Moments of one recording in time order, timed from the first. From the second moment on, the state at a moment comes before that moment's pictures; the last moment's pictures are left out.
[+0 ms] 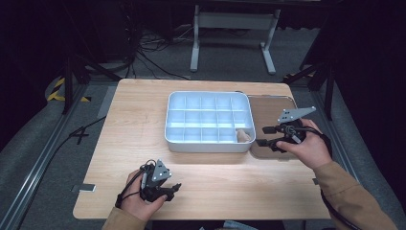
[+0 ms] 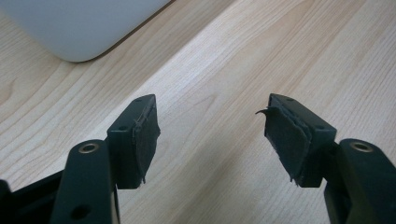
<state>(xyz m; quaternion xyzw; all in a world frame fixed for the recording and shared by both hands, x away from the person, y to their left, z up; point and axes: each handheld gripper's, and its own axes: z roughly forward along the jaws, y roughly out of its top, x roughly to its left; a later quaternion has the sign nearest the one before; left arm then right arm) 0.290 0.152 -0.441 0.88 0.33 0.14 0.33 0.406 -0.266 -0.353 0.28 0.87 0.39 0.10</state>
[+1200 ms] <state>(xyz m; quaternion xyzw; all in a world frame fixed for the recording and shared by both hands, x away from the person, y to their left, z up) 0.295 0.145 -0.443 0.88 0.32 0.13 0.32 0.342 -0.272 -0.435 0.27 0.87 0.39 0.09</state>
